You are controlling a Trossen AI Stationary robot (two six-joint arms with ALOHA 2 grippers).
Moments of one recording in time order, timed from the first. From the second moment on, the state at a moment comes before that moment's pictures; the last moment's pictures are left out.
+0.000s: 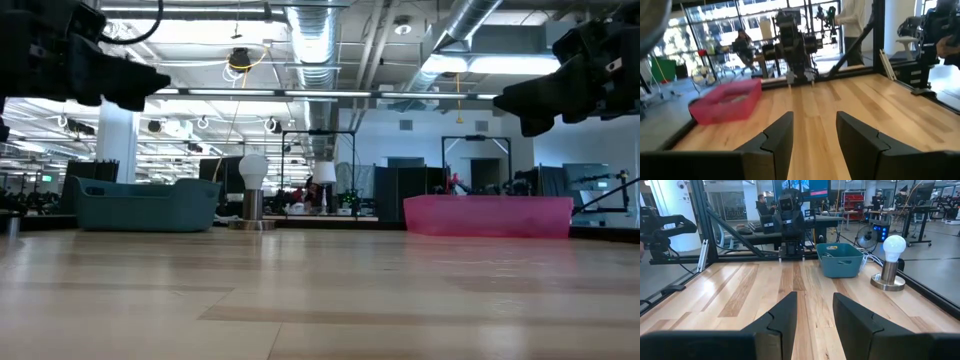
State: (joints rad) left arm -0.01 0.00 0.00 0.17 0.05 0.19; right arm -0.19 0.06 0.01 0.03 -0.13 0.02
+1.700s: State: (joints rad) left arm -0.01 0.00 0.01 0.03 0.05 0.09; right arm -0.19 0.07 0.00 0.04 -0.13 0.03
